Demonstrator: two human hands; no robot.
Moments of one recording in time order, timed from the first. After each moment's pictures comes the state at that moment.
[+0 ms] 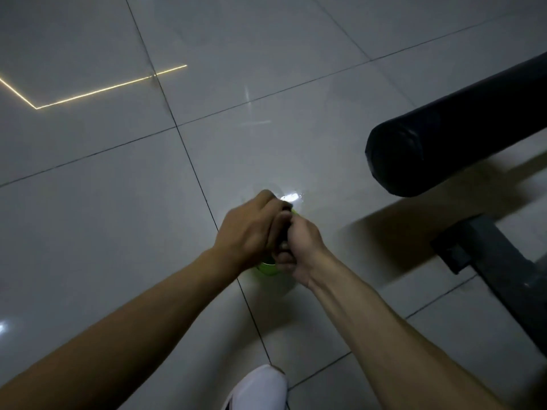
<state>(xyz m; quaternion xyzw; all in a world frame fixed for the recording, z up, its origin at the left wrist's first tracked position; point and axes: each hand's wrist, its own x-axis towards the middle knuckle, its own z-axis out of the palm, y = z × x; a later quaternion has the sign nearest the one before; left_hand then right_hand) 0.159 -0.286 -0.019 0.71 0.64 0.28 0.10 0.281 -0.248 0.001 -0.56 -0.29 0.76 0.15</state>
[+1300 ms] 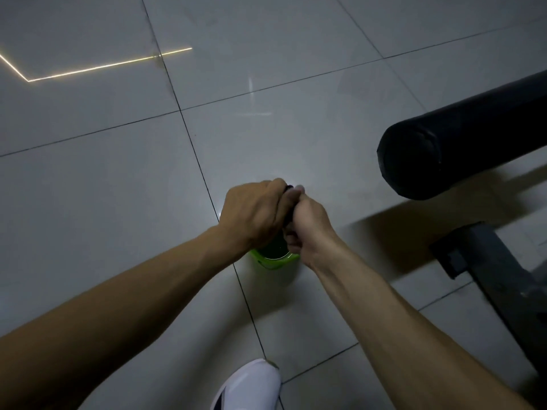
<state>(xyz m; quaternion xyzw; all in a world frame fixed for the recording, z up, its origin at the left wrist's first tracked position) 0.152 -0.265 -0.019 0.67 0.70 0.25 0.04 0.266 -0.231 0.005 -0.63 -0.34 0.69 0.15</state>
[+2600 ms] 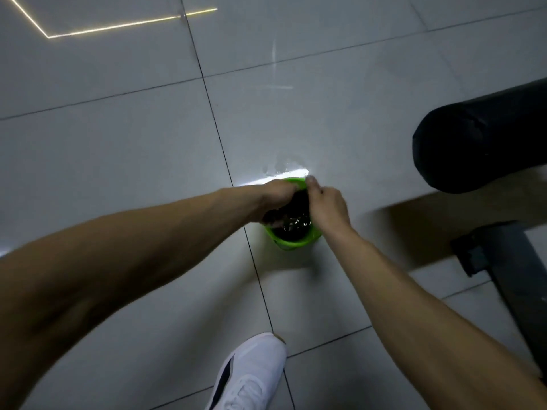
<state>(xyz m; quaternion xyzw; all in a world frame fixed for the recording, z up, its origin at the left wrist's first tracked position) 0.150 -0.247 -0.017 0.22 0.72 0.17 0.63 0.272 -0.210 -0.057 -0.64 -0.65 0.40 0.07</state>
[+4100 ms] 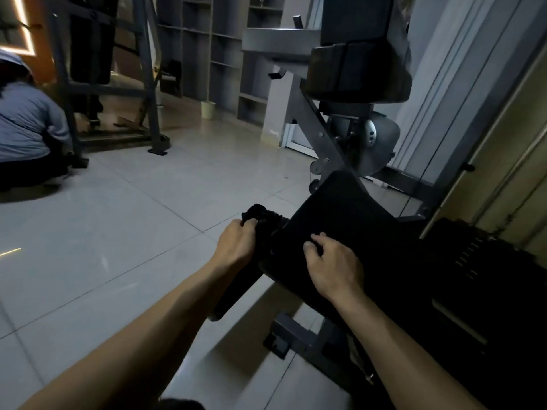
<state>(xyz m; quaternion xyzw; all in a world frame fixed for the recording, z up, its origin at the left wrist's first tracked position) 0.397 -0.214 0.359 0.53 0.57 0.44 0.45 0.590 -0.272 0.361 -0.74 -0.61 0.06 0.26</state>
